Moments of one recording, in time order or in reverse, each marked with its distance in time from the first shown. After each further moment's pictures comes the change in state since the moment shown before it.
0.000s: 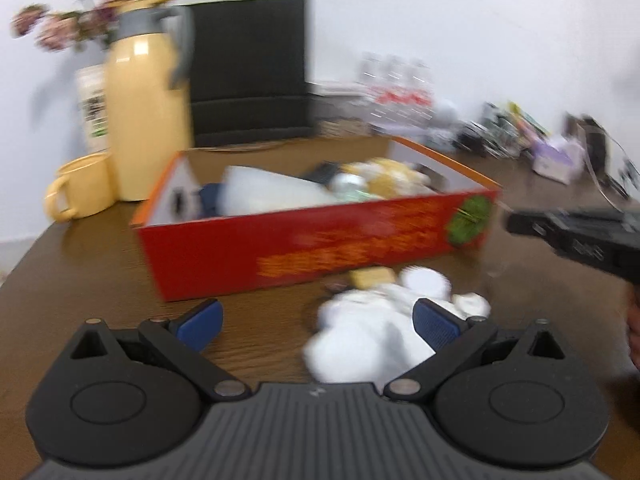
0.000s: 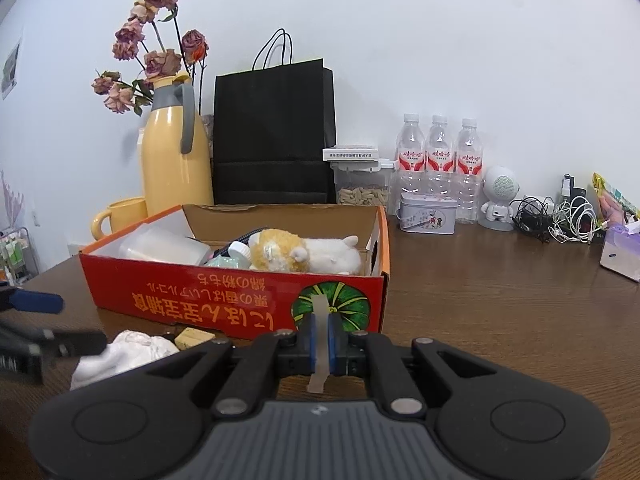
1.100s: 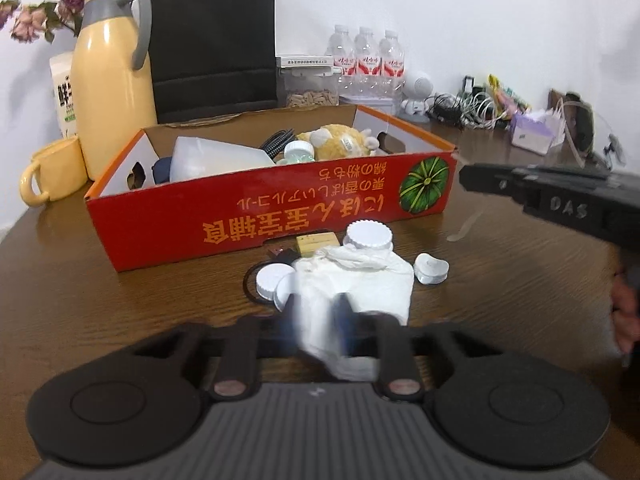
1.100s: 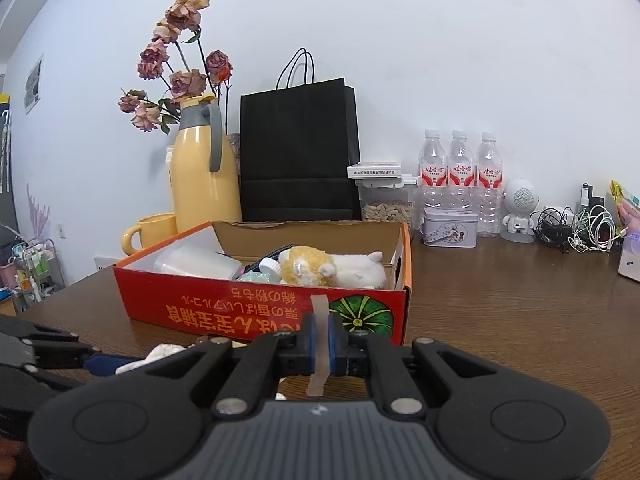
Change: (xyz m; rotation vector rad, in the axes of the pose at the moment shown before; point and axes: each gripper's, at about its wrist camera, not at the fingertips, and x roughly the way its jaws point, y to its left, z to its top) left arm -0.003 -0.027 -0.011 -0.015 0.065 -0.038; right arm -0.017 0.002 0.001 0.002 -0.044 0.080
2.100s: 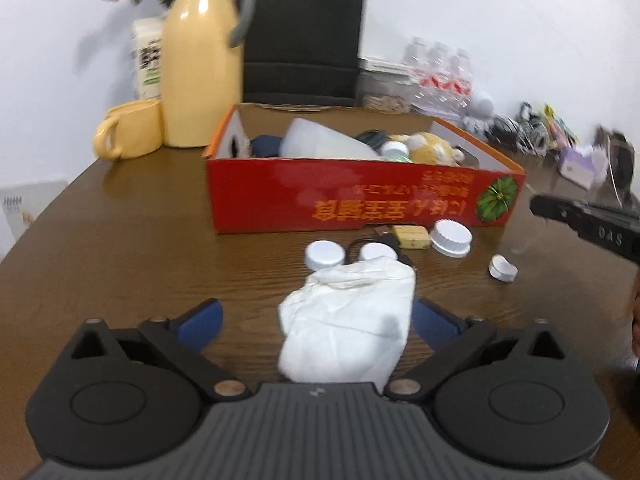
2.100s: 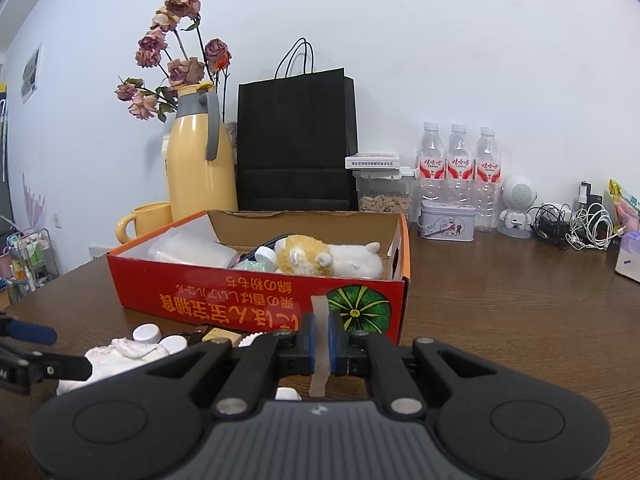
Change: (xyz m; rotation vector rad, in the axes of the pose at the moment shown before) left arm -0.029 0.051 -0.011 -0.114 0.012 0.110; right arm 0.004 0.001 -0.003 -0.016 0.026 -0.017
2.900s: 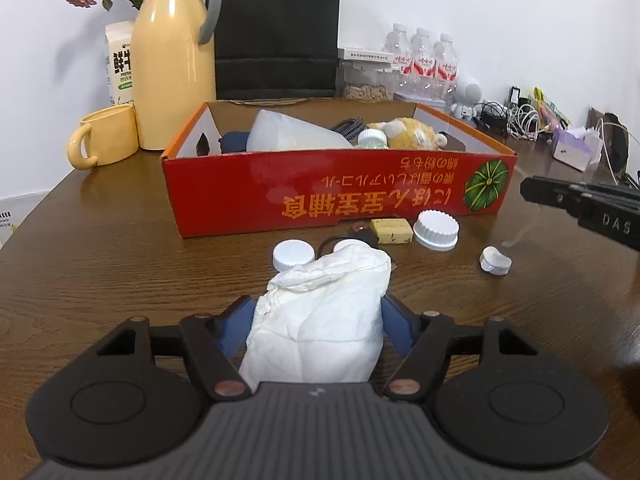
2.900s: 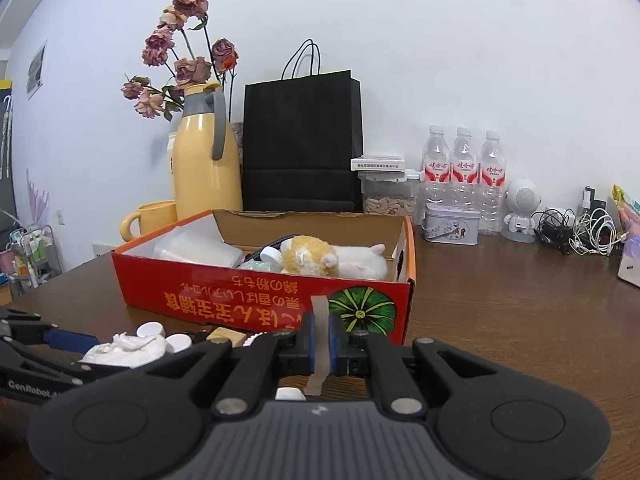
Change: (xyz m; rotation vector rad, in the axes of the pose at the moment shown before) left arm 0.018 -0.015 -0.002 0.027 0.000 -0.009; right arm -0.001 0.003 0.000 -0.019 -0.004 0.010
